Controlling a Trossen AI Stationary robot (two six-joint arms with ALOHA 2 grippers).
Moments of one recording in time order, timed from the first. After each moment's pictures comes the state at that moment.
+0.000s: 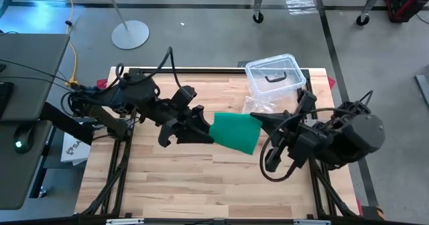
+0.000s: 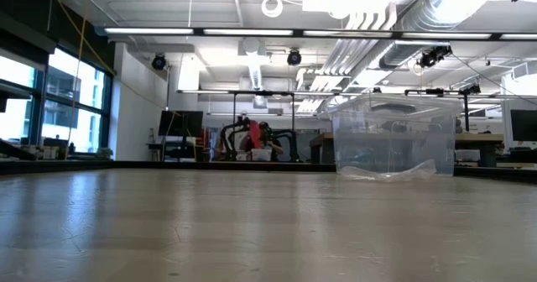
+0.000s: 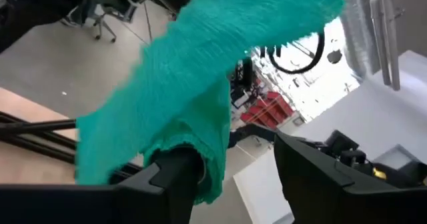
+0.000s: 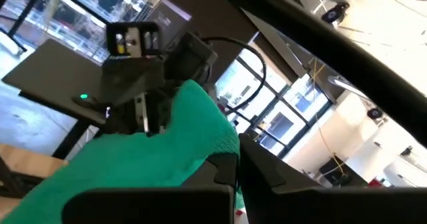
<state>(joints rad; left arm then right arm) -0.27 1.56 1.96 -0.33 0.16 -0.85 0.71 1.75 2.34 -0.29 1.09 -0.94</state>
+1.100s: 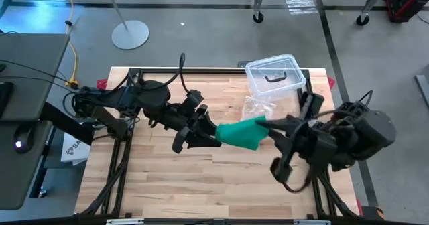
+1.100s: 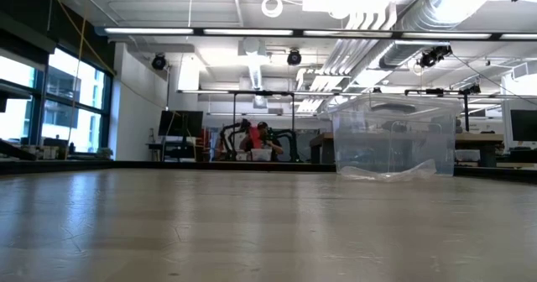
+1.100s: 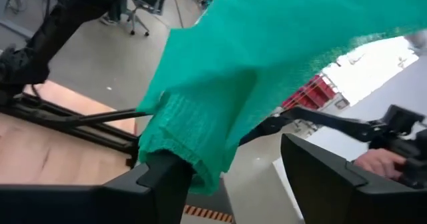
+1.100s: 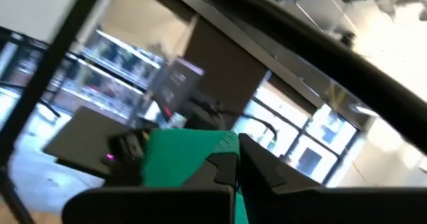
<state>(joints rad) -0.26 1.59 1.96 -0.44 0.12 -0.72 0.74 1.75 2.34 -0.12 0.92 -0.94</state>
